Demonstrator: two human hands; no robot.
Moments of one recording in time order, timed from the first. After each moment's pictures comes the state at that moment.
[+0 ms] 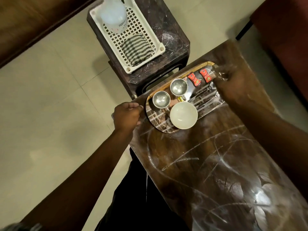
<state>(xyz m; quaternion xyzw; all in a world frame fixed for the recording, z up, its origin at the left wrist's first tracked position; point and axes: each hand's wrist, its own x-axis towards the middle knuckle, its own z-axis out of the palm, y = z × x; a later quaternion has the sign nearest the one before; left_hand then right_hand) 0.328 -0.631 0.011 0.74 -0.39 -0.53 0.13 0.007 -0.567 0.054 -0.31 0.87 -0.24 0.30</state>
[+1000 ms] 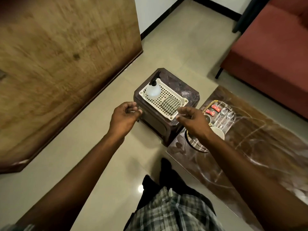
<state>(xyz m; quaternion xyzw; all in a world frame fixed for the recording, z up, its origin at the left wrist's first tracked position) 0.498 -0.852 0.279 0.52 -0.62 -0.56 0.15 0.298 -0.675 0.240 -0.19 0.77 -0.47 0.39</state>
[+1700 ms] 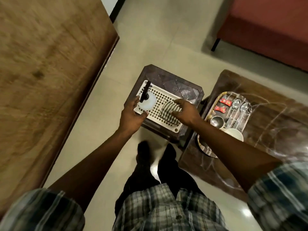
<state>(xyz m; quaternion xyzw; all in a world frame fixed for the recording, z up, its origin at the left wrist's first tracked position) 0.356 -0.995 0.132 0.43 -0.74 -0.52 -0.01 0.191 -0.812 0.106 -0.19 0.86 -0.26 0.39</state>
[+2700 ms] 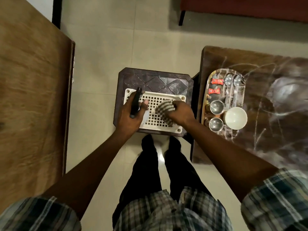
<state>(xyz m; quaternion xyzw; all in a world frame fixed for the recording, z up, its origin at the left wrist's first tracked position) 0.278 -1.044 0.094 0.20 -0.81 -0.55 -0.02 0.201 -0.844 0.066 0.03 0.87 -0.31 0.37</state>
